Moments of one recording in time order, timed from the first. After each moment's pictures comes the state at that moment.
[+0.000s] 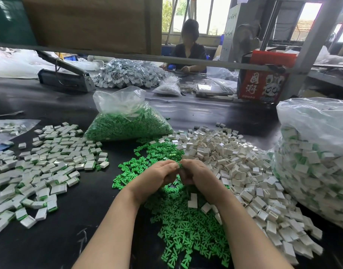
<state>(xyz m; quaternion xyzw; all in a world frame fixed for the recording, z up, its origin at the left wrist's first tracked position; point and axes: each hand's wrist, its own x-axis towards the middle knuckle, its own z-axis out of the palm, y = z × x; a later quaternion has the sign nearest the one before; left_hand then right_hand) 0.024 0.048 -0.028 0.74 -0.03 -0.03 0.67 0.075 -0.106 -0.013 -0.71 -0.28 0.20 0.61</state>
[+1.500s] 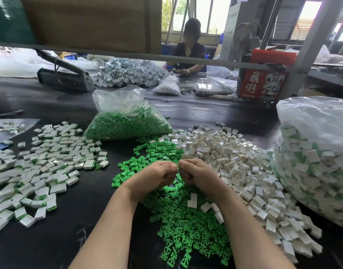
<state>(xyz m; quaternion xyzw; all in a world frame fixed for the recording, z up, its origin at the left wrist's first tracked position) 0.025 0.055 -0.027 0.75 -0.07 -0.06 0.65 0.075 -0.111 -0.009 -0.72 -0.29 0.23 0.59</state>
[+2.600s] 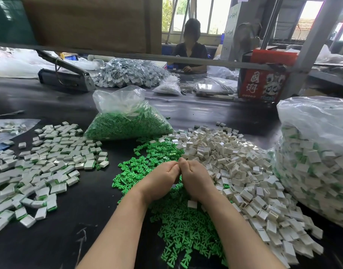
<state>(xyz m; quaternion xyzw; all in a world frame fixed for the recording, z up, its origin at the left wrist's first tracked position) 0.036 0.034 -0.036 0.81 -0.03 0.01 0.58 0.075 -0.092 -0.025 -0.86 -0.28 0.01 0.43</state>
